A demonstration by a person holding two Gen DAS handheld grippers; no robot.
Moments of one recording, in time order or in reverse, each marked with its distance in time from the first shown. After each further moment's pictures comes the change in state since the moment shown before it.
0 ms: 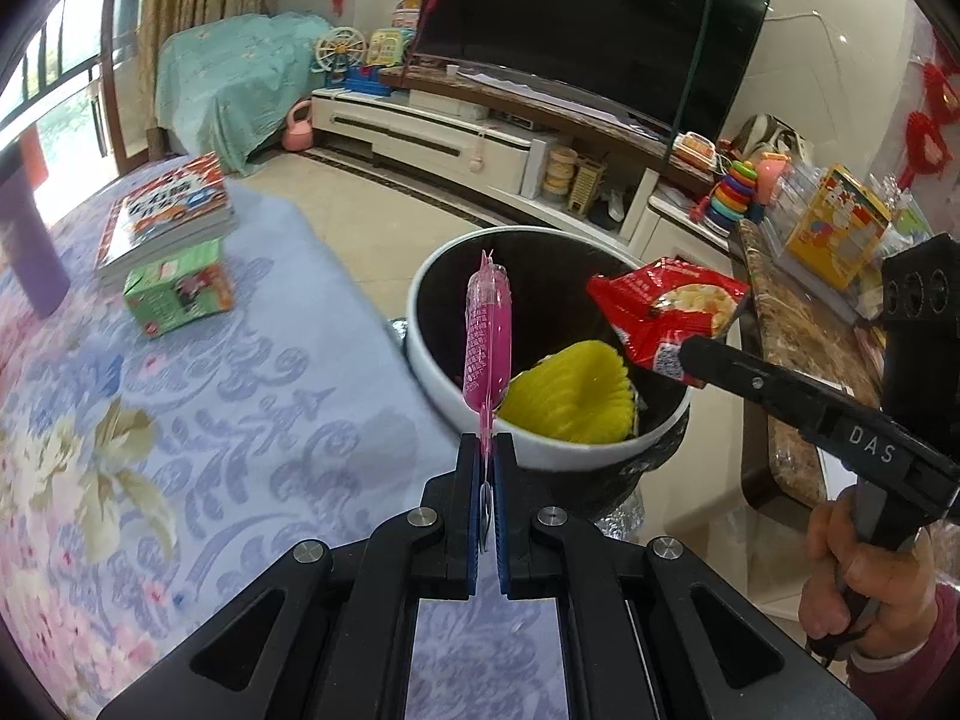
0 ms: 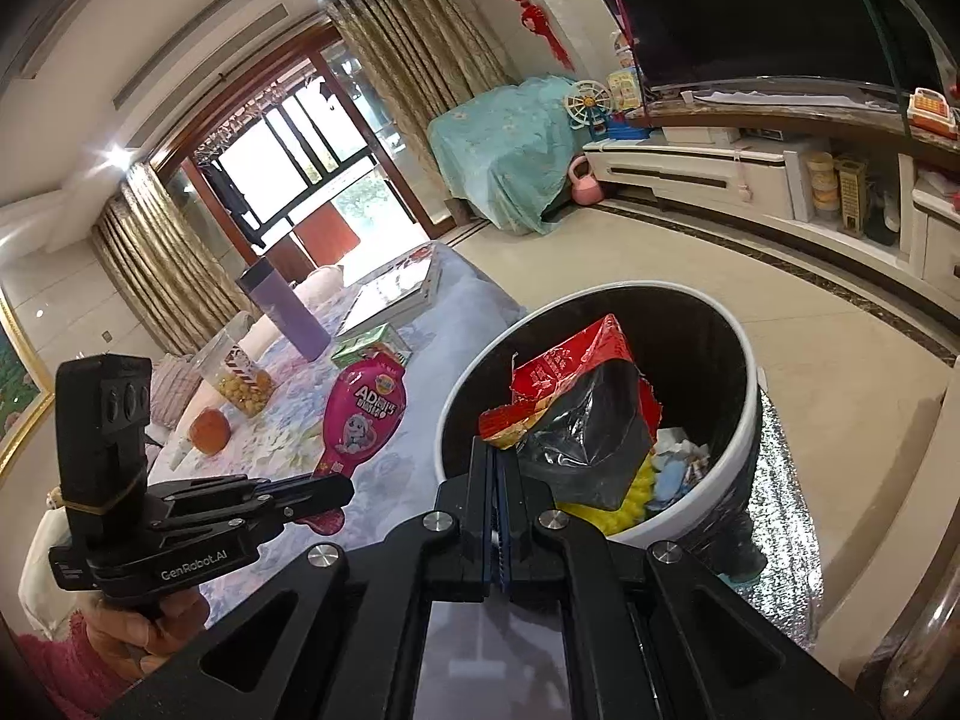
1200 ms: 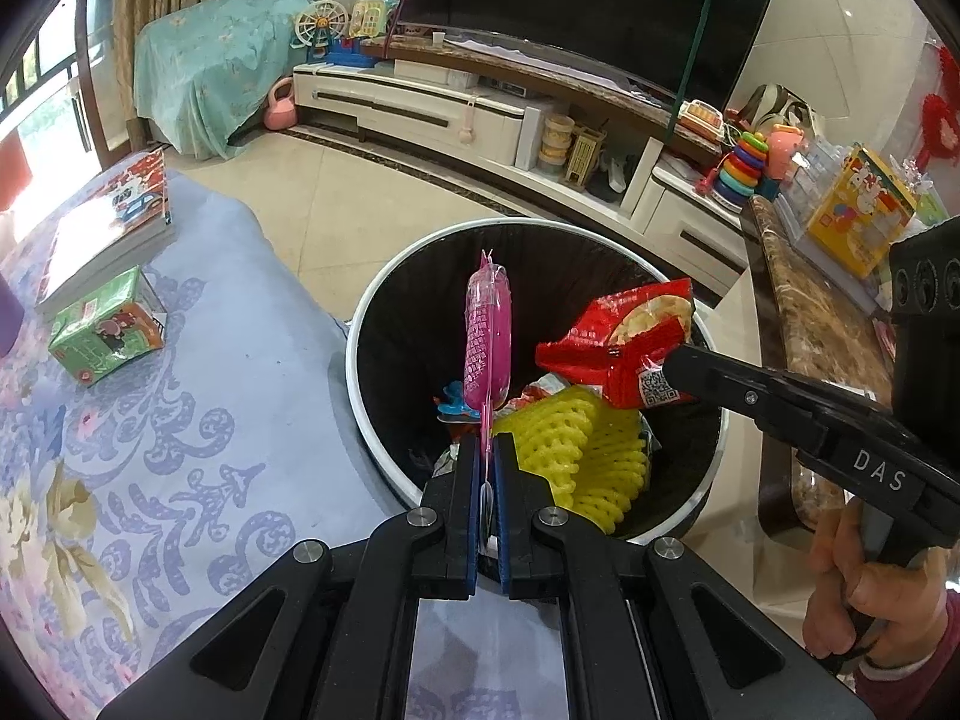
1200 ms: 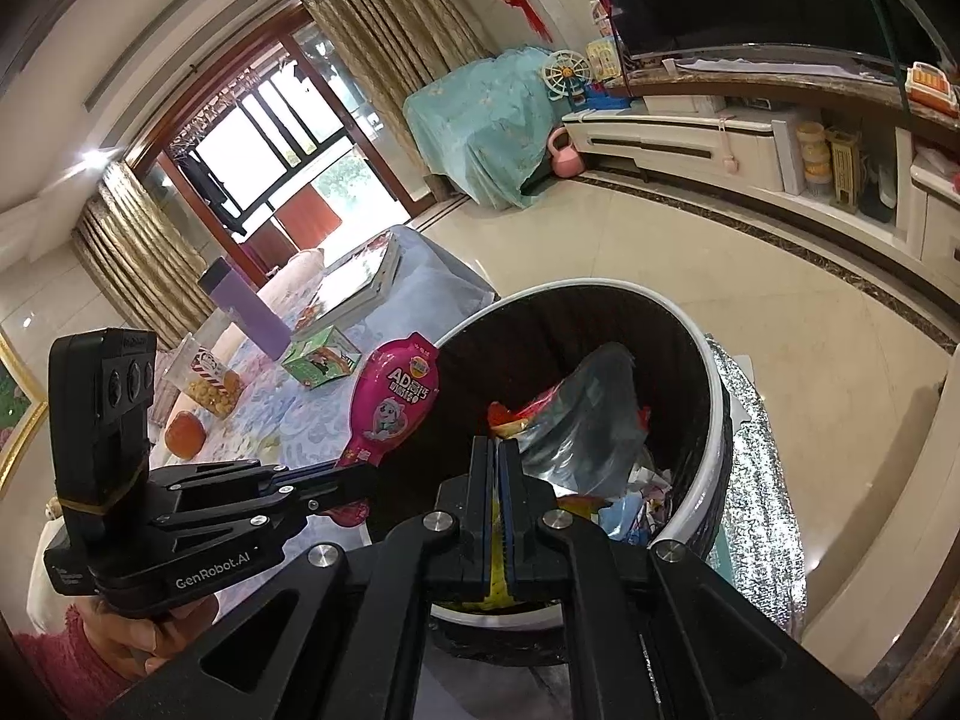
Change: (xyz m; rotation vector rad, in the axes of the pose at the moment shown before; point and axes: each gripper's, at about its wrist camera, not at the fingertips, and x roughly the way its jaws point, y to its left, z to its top) left arm 0.071 -0.014 0.047 0.009 0.085 0.004; right arm 0.030 -0.038 0.026 0.039 0.078 -0.020
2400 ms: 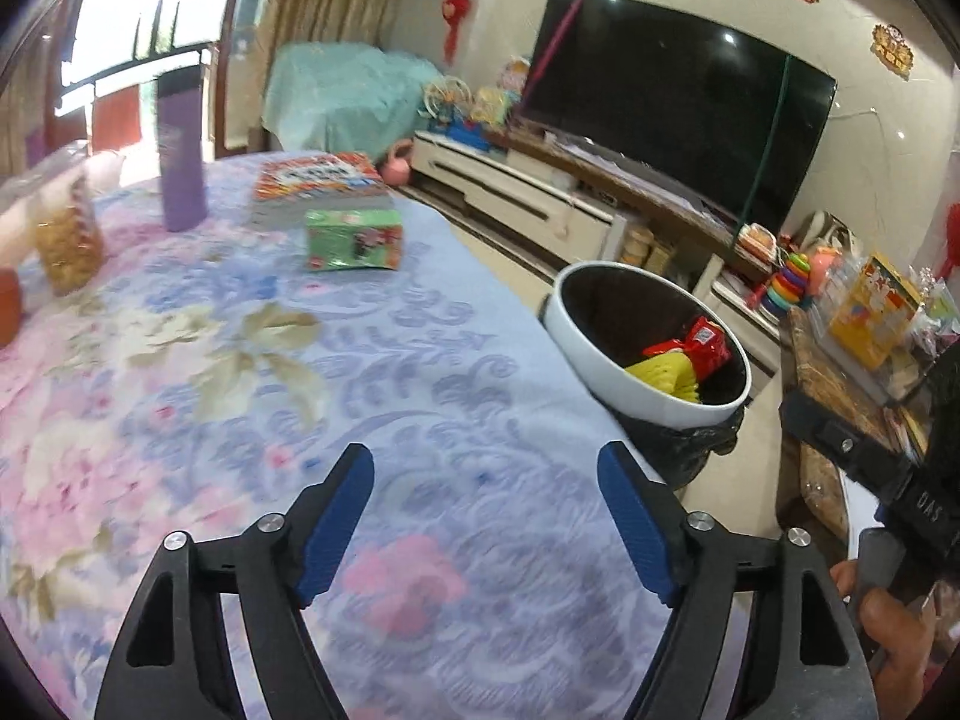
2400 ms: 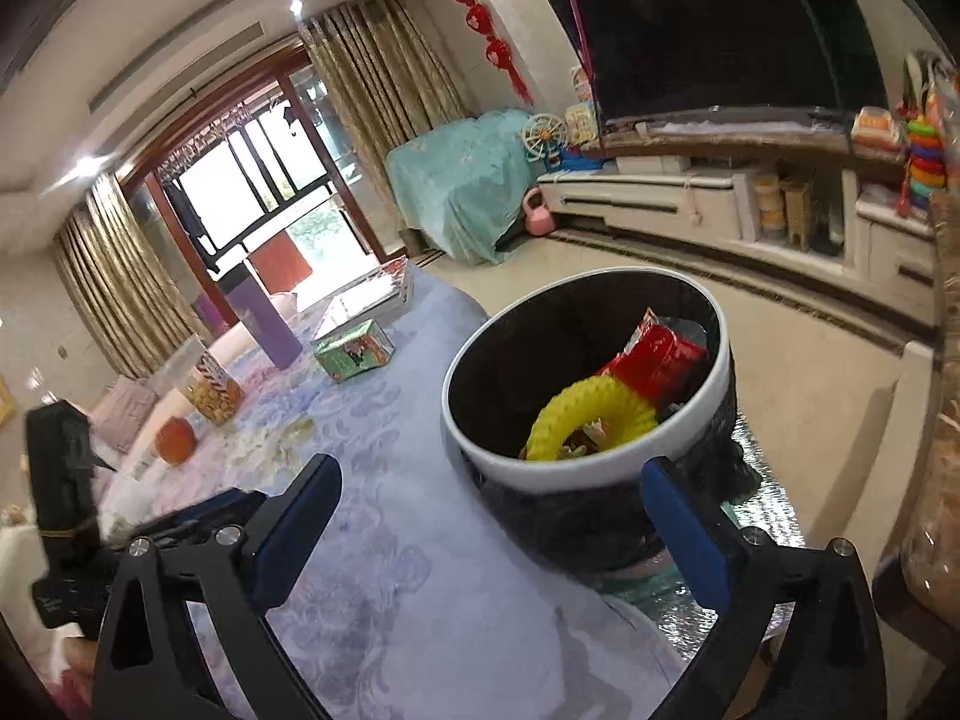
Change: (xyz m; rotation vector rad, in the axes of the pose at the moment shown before) left arm -0.139 0.053 -0.174 -0.205 -0.290 0.116; right arm -0.046 0.080 -0.080 -0.035 -0.185 -0.141
